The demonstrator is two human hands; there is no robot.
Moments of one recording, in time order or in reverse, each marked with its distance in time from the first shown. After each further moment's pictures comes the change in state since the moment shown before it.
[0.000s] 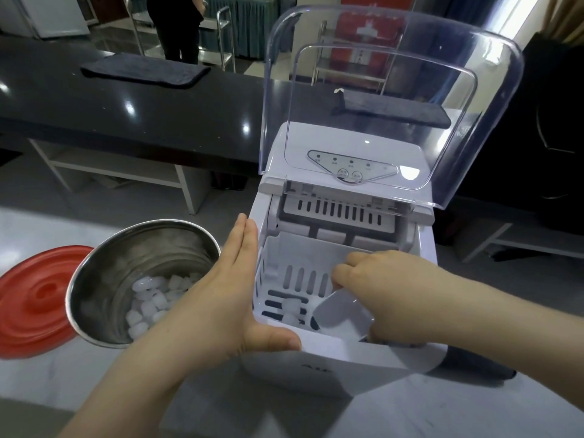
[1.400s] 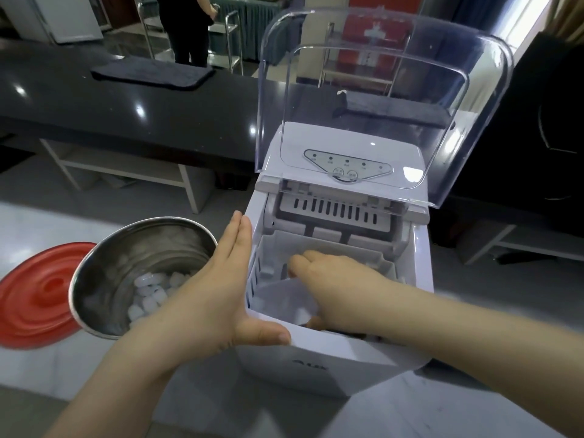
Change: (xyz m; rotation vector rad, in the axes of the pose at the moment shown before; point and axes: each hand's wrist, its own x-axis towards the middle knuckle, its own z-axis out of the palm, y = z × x) left_hand 0.002 -0.002 0.000 -0.032 -0.004 0.032; right_hand 0.034 -0.024 0.013 0.233 0.112 -0.035
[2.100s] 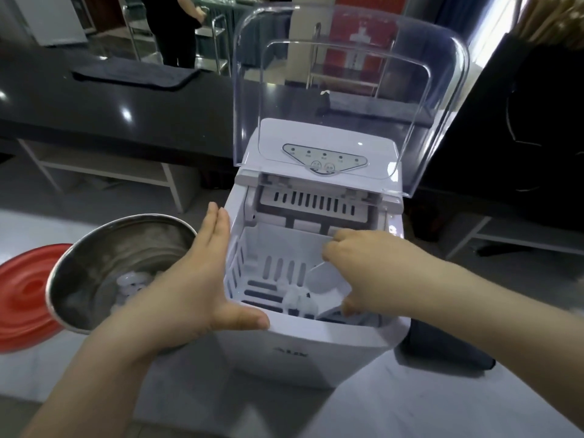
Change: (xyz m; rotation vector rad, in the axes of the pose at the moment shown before) left_hand -0.002 0.004 0.002 0.004 0.037 -0.063; right_hand -0.045 0.023 -0.029 -0.204 -0.054 0.146
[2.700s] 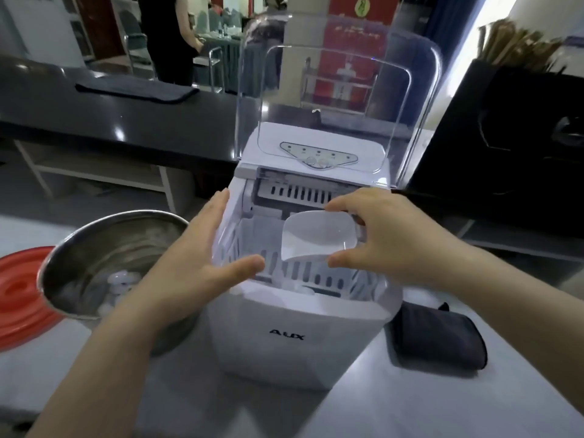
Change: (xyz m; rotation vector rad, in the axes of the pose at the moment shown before) left_hand -0.004 -0.010 0.018 -0.254 0.329 0.161; right_hand -0.024 0.009 0.001 0.323 0.444 0.081
